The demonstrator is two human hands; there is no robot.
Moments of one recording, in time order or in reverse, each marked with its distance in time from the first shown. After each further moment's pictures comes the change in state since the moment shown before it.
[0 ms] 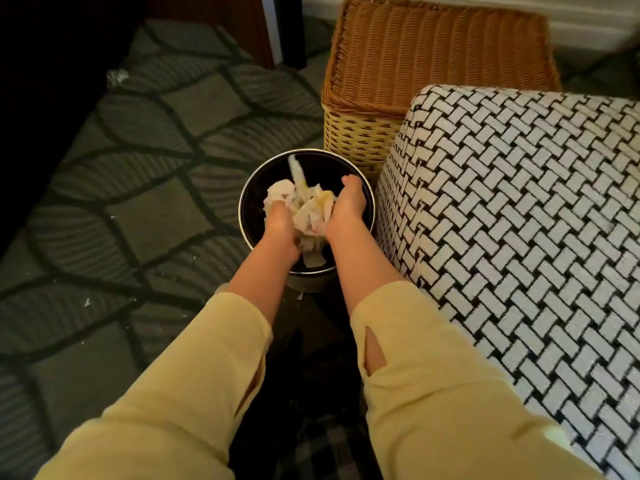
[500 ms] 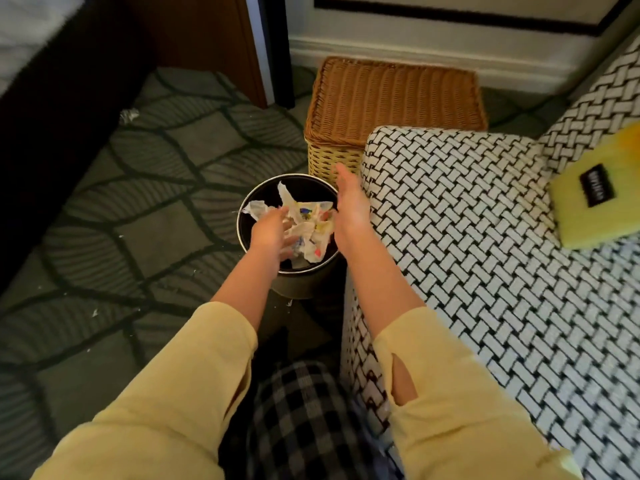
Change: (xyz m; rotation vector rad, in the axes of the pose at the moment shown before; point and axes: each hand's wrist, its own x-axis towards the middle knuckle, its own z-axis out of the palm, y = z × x) left_hand -0.106 0.007 0.008 0.334 0.091 0.151; right_hand -0.099 -0.048 -0.041 -0.098 -0.255 -0.169
